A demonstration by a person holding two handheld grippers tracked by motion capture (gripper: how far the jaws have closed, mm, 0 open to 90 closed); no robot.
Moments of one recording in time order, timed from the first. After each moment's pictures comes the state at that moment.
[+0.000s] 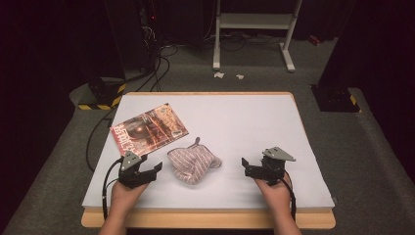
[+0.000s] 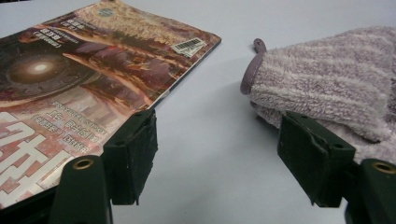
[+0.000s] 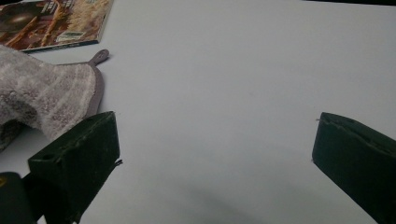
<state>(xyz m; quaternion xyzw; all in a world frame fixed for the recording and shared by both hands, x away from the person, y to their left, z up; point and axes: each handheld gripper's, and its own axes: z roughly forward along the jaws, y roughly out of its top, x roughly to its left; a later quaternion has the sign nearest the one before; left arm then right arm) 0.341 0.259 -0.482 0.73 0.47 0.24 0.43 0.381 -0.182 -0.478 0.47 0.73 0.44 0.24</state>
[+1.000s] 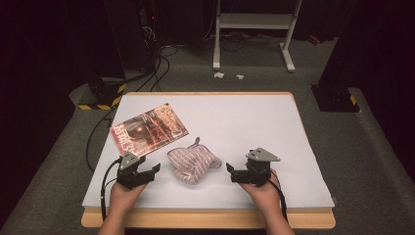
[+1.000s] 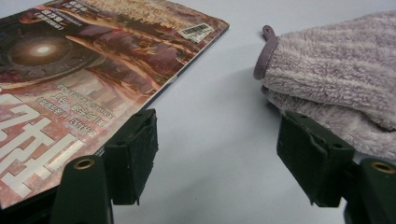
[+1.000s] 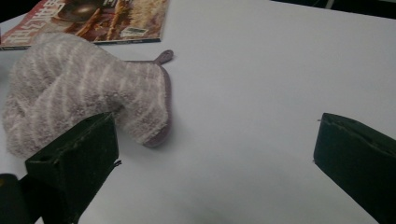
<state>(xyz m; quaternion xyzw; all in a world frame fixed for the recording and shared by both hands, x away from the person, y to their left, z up) 0.342 0.266 -0.487 0.73 0.48 0.23 0.42 0.367 -0.140 -0.463 0.41 0.76 0.45 0.21</state>
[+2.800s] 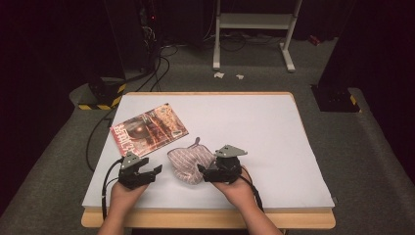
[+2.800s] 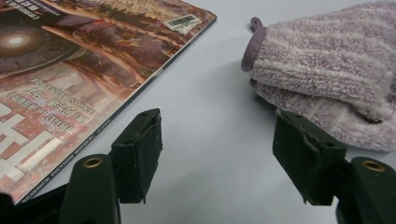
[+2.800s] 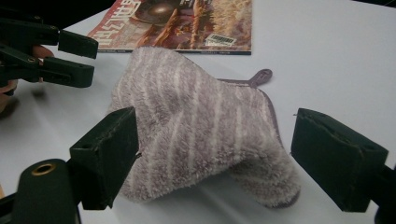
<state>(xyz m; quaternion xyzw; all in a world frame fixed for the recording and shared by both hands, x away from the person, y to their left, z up) 0.344 0.265 -0.490 0.74 0.47 0.21 0.42 0.371 -0.060 -0.455 0.36 0.80 0.46 0.14</state>
